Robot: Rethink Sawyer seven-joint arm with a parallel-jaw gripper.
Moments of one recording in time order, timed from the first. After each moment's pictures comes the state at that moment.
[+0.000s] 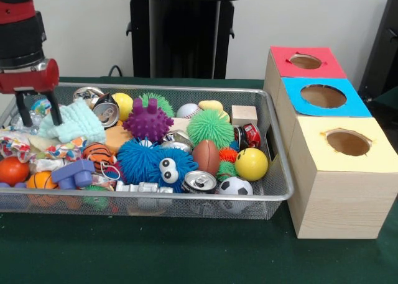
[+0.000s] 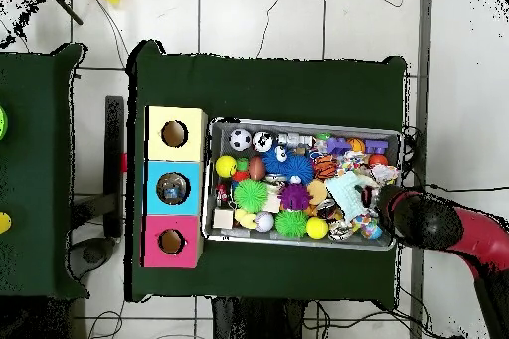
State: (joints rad) arm -1.18 -0.52 0.62 1.67 -0.65 0.60 1.55
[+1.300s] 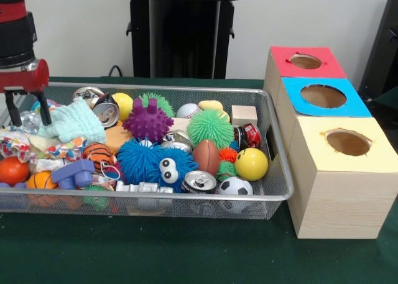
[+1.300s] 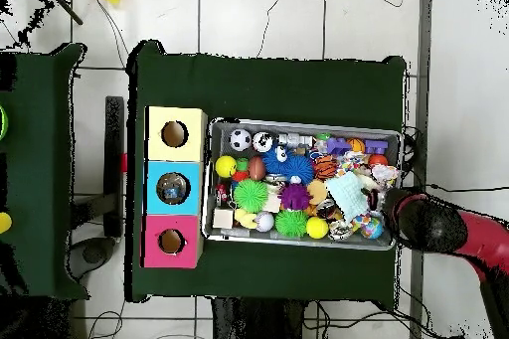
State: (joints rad) arm -1.20 -0.51 0.63 1.66 -0.71 0.60 1.55
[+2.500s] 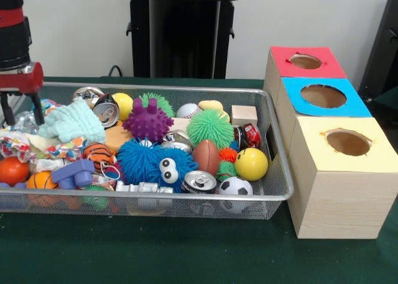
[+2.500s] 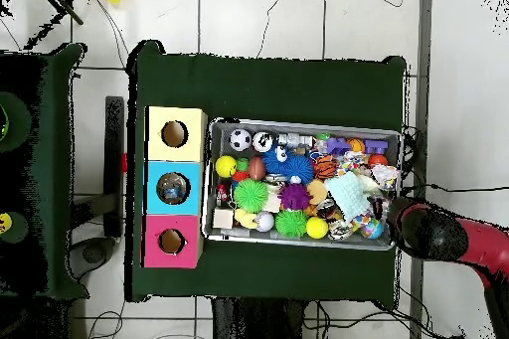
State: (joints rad) arm -1.24 -0.50 0.63 1.66 -0.80 0.60 1.55
